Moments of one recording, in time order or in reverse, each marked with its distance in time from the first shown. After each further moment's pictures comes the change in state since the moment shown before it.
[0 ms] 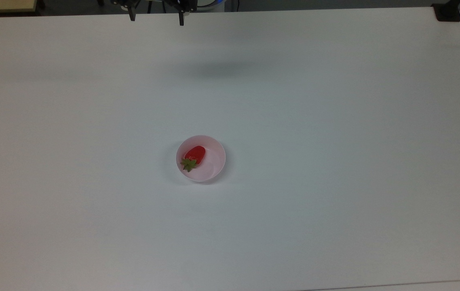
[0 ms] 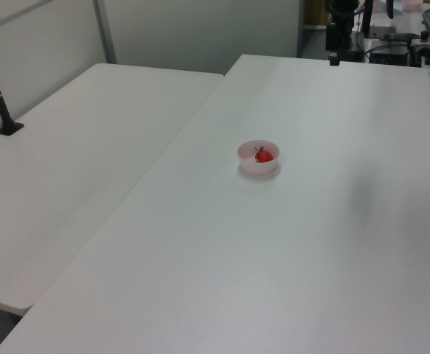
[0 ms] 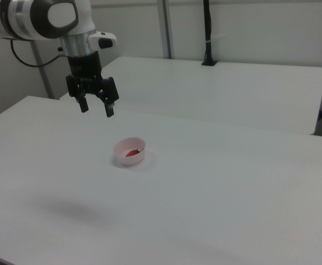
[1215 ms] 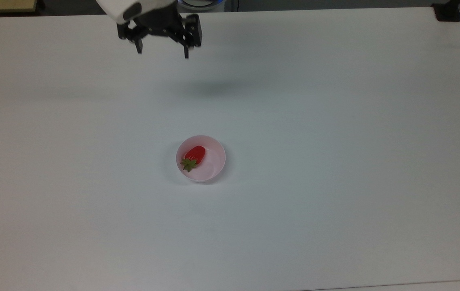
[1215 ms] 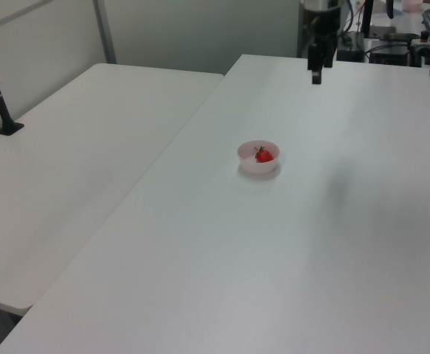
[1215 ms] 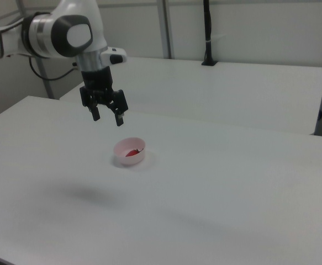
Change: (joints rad) arm 0.015 0.112 0.002 0.002 0.003 0.122 0.049
